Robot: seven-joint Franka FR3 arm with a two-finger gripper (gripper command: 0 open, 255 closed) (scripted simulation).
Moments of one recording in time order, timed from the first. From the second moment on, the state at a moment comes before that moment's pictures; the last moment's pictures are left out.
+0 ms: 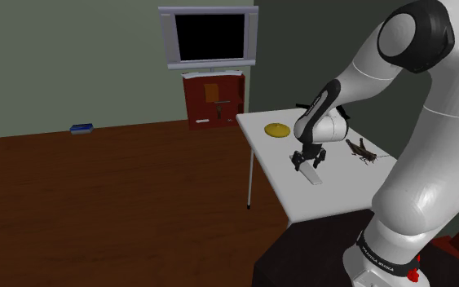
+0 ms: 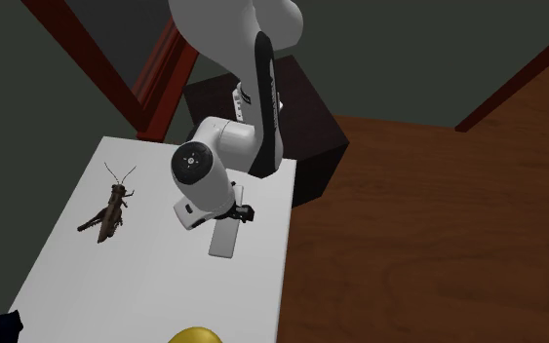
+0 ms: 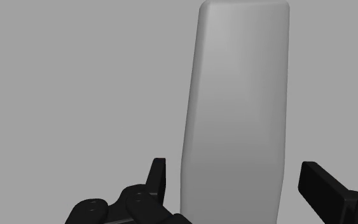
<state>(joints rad) -0.27 0.12 -0.29 -2.64 0.11 2.76 -0.13</state>
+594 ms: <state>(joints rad) -0.27 0.12 -0.29 -2.64 0.12 2.76 -0.13</state>
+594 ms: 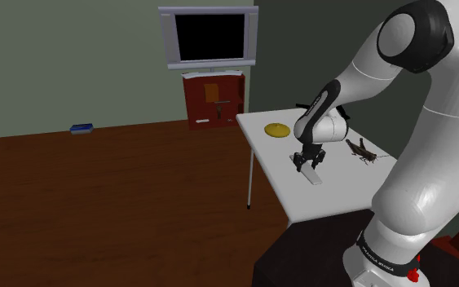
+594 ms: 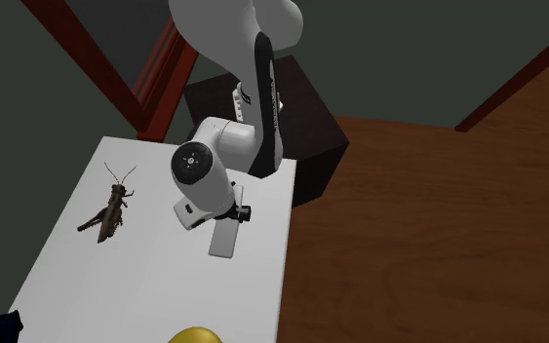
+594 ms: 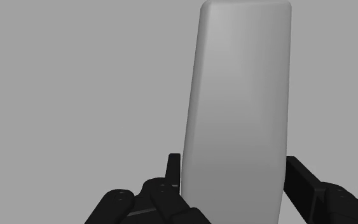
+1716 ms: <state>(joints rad) -0.27 -0.04 -0.32 -2.64 -0.01 2.61 -0.04</state>
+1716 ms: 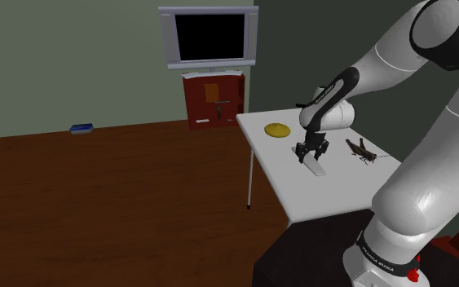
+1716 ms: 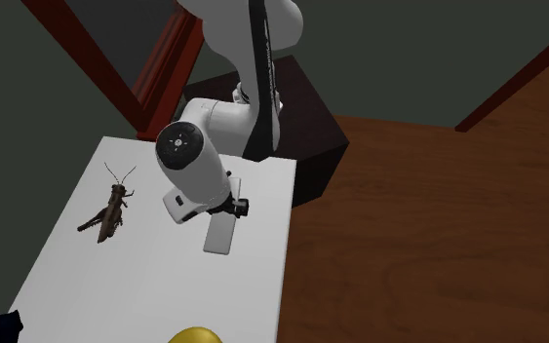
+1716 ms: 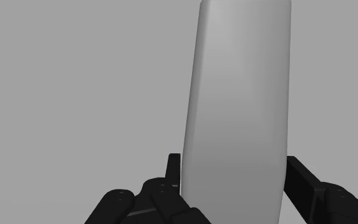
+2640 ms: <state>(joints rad) -0.28 -0.22 -0.30 -2.59 -0.08 2.38 0.02</state>
